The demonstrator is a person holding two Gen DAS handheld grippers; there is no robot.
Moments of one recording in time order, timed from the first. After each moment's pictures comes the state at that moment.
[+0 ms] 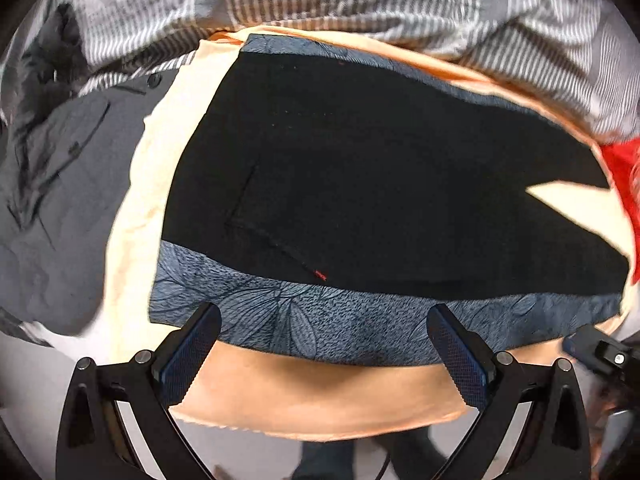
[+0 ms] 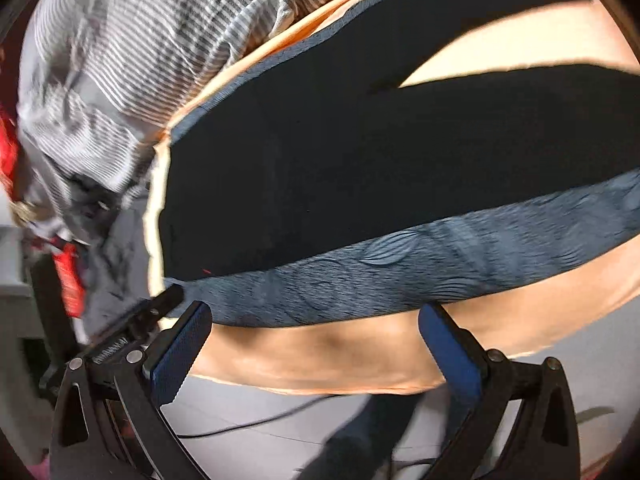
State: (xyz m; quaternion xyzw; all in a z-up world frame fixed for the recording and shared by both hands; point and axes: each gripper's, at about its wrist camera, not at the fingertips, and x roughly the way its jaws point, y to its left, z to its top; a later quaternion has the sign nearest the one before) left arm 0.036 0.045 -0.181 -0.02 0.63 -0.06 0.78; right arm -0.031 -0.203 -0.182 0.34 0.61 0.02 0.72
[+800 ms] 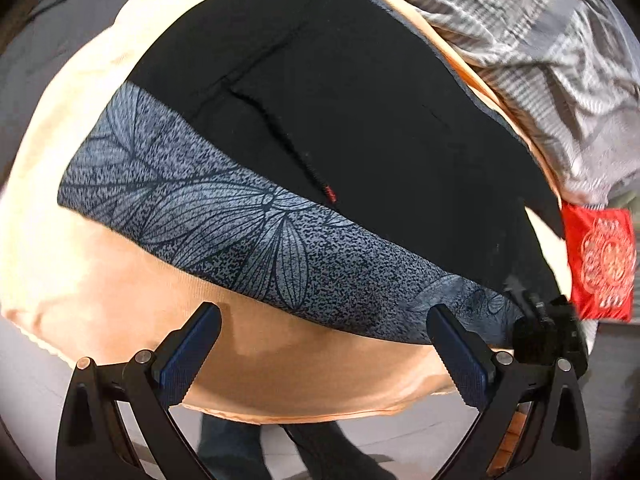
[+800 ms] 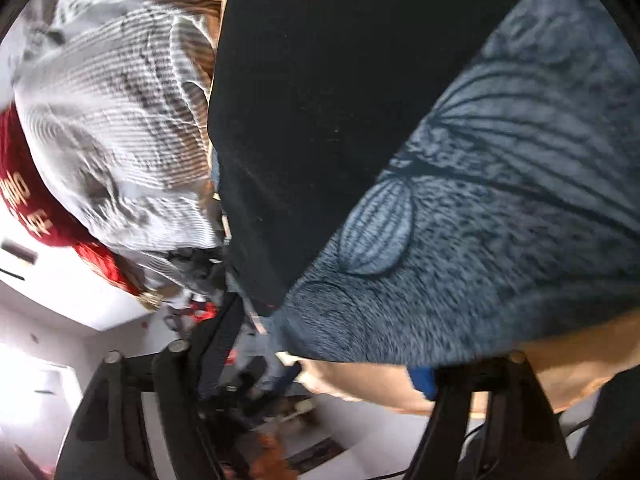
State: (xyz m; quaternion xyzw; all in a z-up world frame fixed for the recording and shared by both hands) left arm 0.013 0.083 -0.234 -0.22 0.67 -0.08 0.71; right arm -0.043 -0.218 -0.312 0.65 0.51 0.10 0.56
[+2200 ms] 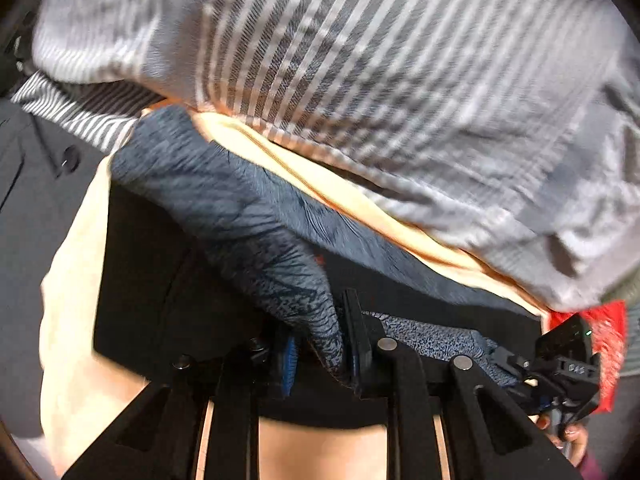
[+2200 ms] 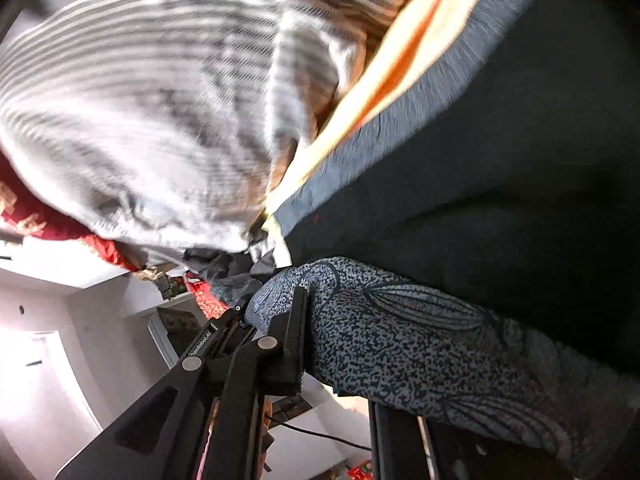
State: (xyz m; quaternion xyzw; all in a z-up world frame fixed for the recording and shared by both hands) left arm 0.272 0.067 -0.188 -0.21 0.60 -0.05 0.77; right arm 0.230 -0.273 -0.247 0.55 0.60 0.17 0.56
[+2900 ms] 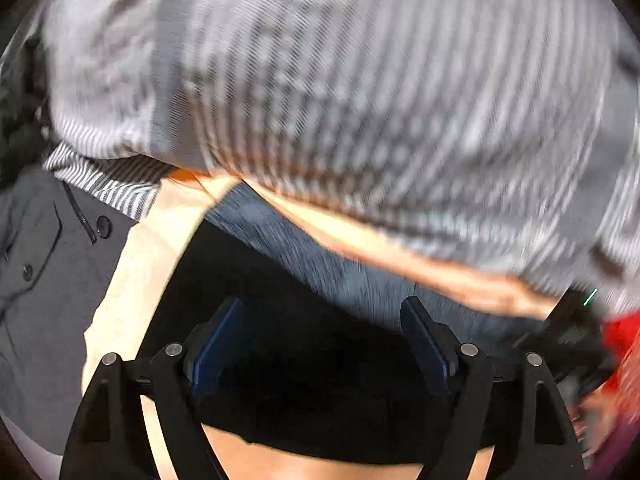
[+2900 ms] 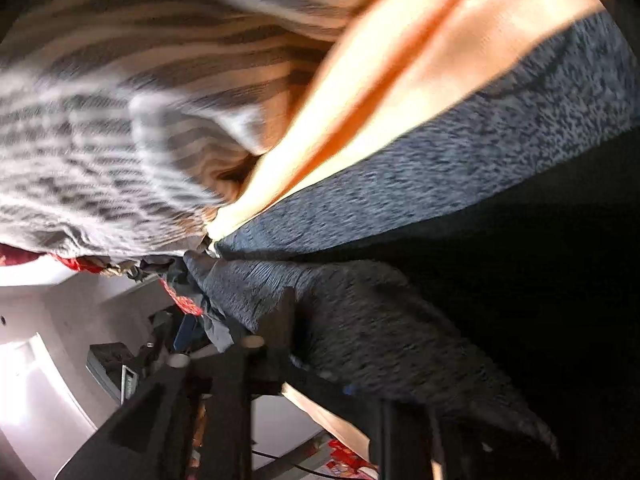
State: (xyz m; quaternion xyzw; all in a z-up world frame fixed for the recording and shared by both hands) left arm 0.281 0.039 -0.167 -0.09 0.58 0.01 0.81; right arm 0.307 -0.276 -0.330 0.50 0.67 0.18 0.53
